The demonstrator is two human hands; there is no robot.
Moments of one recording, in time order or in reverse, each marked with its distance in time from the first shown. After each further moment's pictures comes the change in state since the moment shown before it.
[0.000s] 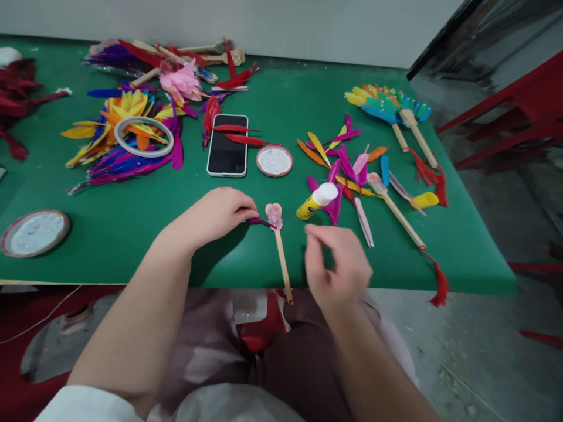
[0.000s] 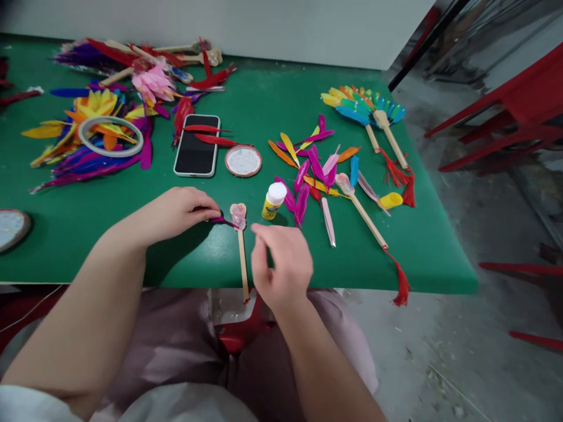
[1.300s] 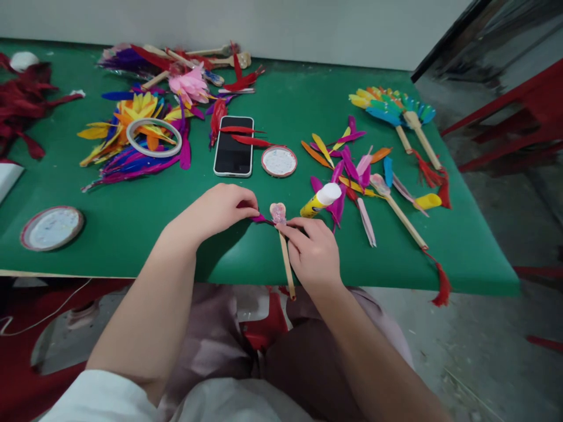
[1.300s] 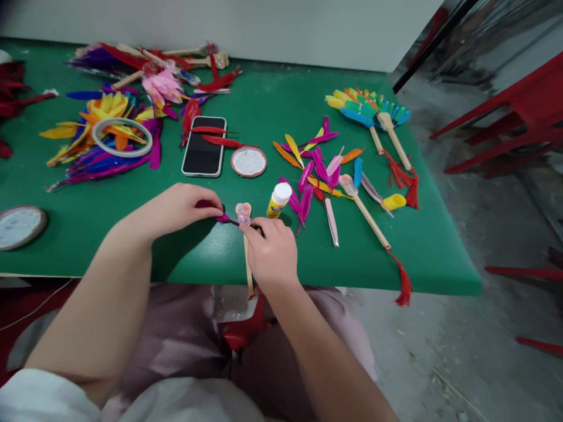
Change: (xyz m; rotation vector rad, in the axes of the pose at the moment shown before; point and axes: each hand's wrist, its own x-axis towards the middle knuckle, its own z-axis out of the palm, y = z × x) left_hand -0.005 0.000 -0.008 -0.060 0.026 -0.099; right_hand -0.002 0.010 0.020 -0.177 -0.363 -0.104
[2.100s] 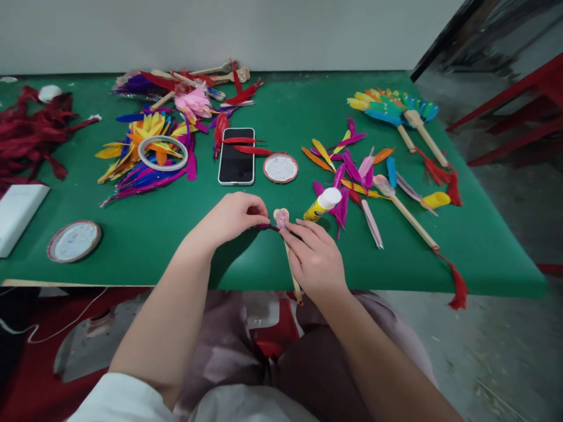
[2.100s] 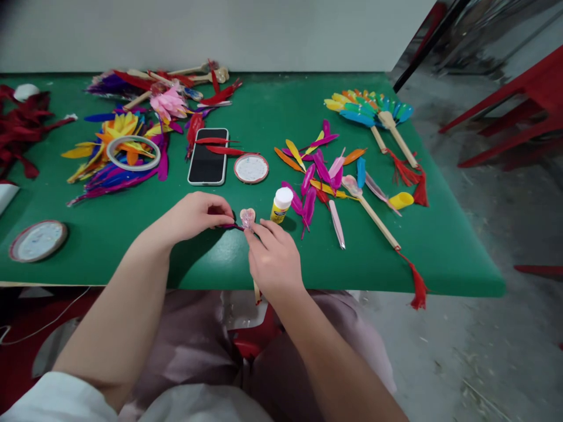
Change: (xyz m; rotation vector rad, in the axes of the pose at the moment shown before) left_hand 0.007 0.003 0.010 -0.259 0.014 -0.030; right_hand -0.003 -0.002 0.001 -0.003 0.049 -0.082
